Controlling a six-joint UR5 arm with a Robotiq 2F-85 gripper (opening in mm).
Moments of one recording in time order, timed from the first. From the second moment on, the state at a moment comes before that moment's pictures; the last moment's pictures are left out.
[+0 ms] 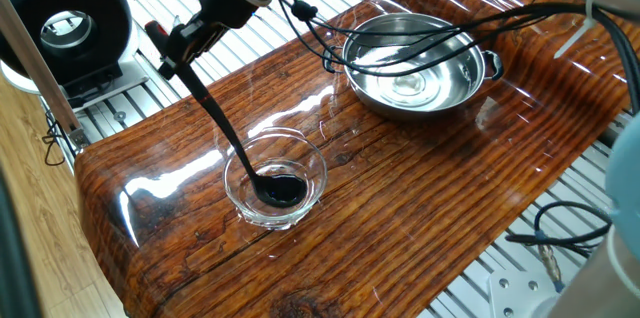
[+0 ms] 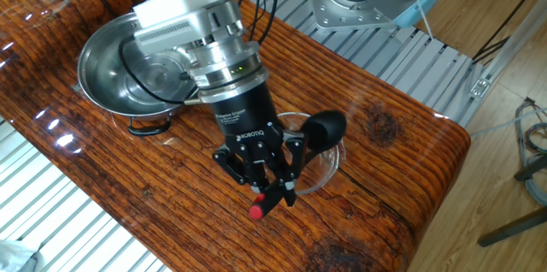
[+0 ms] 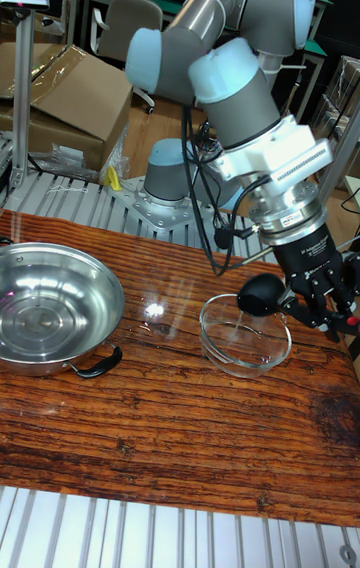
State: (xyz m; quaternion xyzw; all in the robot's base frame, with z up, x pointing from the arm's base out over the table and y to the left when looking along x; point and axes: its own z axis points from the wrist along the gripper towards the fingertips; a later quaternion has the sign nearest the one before) arm 0.624 0.239 0.222 -0.19 0.90 0.33 0.20
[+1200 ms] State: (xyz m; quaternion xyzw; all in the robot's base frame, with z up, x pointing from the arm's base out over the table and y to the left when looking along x) arm 0.601 0.258 0.234 -0.21 0.85 0.46 0.16
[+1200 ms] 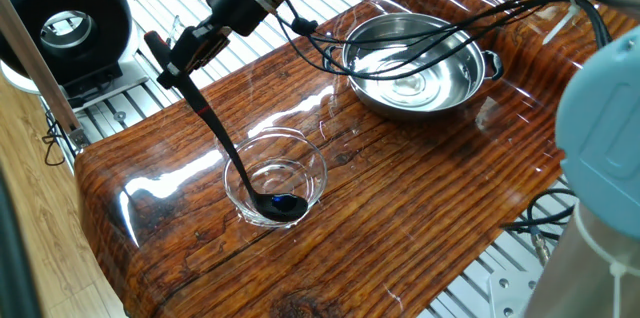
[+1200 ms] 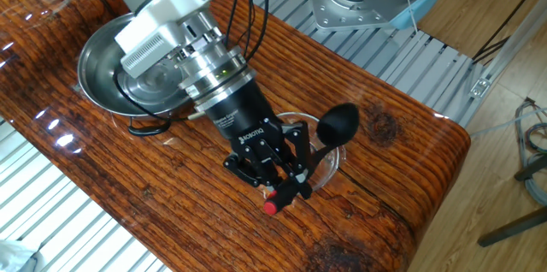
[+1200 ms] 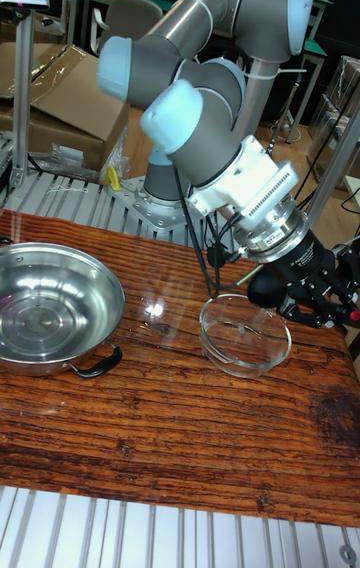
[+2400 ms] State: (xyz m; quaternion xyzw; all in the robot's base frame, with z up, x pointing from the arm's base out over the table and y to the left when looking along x) arm 0.594 0.261 0.244 -0.21 0.83 0.50 0.15
